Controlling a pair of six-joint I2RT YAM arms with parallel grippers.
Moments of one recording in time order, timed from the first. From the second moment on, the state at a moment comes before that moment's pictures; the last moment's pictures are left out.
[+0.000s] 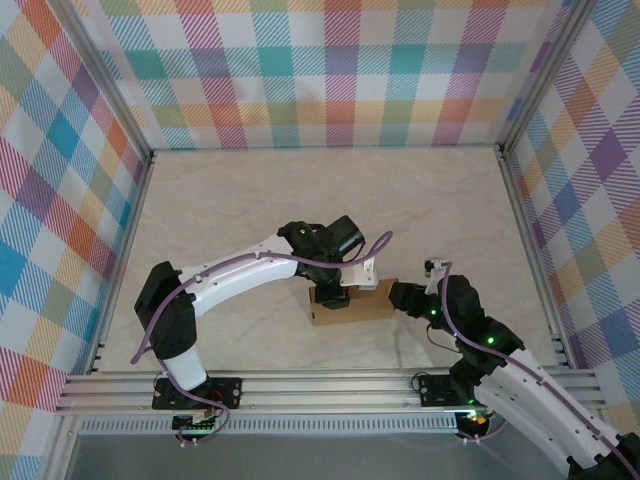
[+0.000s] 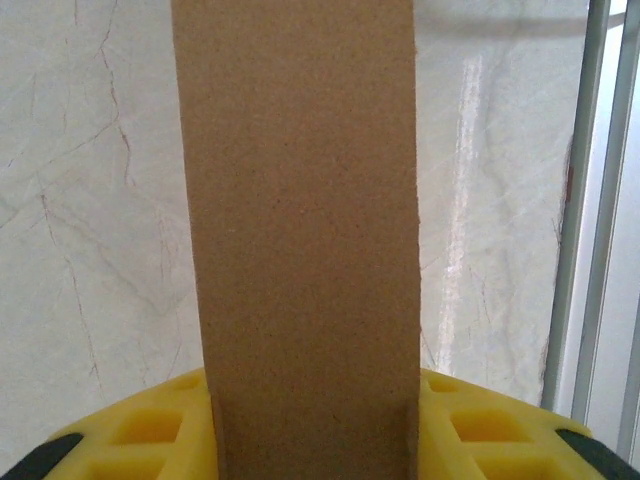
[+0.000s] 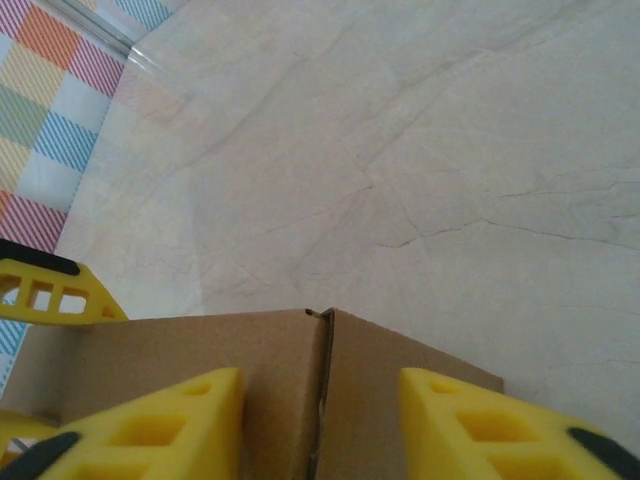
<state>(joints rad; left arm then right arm) -0.96 1.72 1.48 -1.01 0.17 0.52 0.61 0.48 0.35 -0.39 -0.06 0.71</state>
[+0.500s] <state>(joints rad) -0.96 1.66 1.38 -0.87 -0.06 0.54 0.61 0.49 0.46 -0.54 0.04 0.65</state>
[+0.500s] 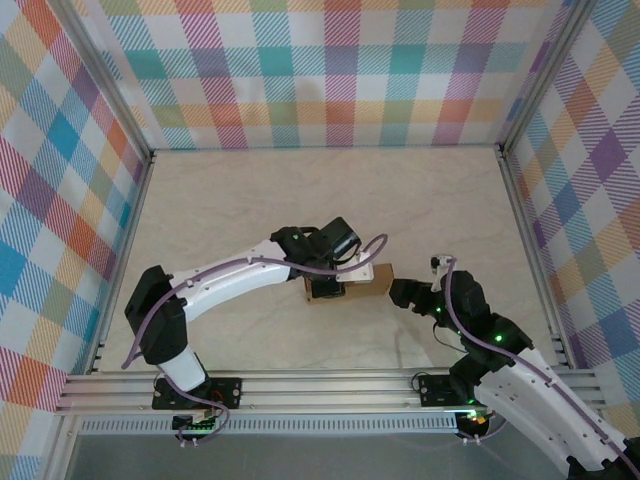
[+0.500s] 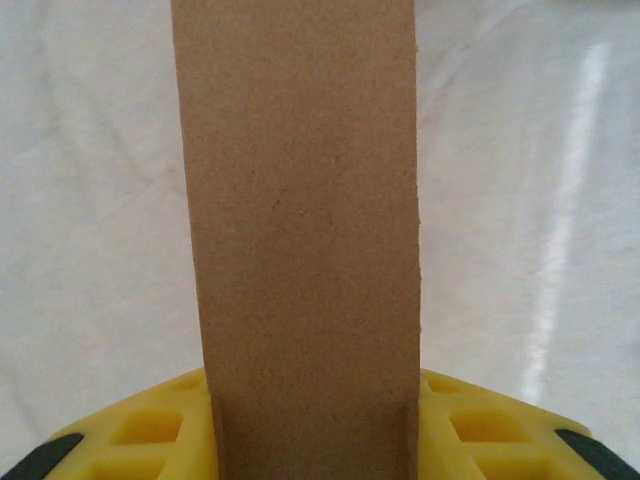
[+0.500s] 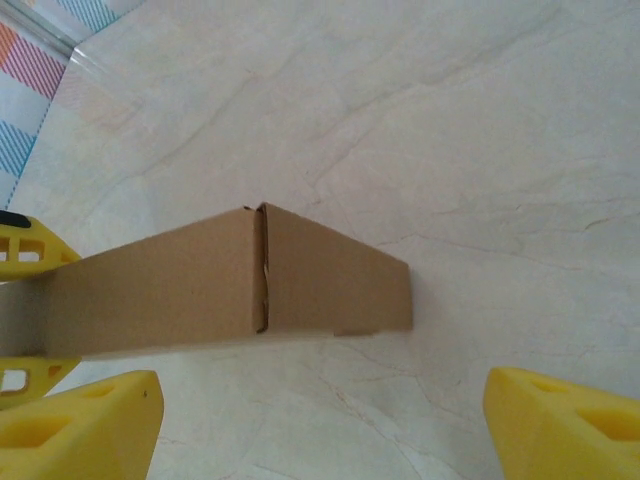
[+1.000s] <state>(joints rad) -0.88 1.74 1.26 -0.43 -0.39 0.73 0.61 0.62 0.47 -0.43 0.03 0.57</state>
